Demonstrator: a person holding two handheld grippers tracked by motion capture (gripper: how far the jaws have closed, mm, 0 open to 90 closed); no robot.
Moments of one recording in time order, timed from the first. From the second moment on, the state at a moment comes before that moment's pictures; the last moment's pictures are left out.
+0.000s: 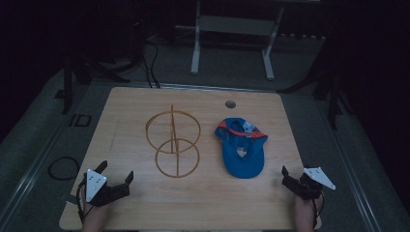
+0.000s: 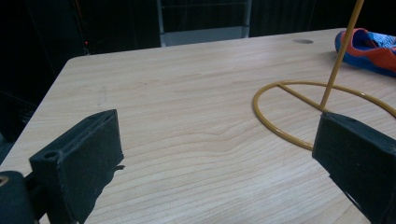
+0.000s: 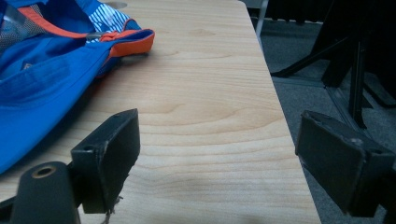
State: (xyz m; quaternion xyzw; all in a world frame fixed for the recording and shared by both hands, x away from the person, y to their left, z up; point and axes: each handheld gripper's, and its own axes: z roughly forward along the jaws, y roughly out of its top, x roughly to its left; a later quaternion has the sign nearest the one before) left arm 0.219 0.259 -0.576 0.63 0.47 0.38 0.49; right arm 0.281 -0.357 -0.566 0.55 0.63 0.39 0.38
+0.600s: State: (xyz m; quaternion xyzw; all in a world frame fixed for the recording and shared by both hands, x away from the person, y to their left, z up) left arm 0.219 0.260 -0.574 0.63 0.46 0.39 0.49; right arm 0.281 -0.358 -0.563 0.56 0.64 0.41 0.33
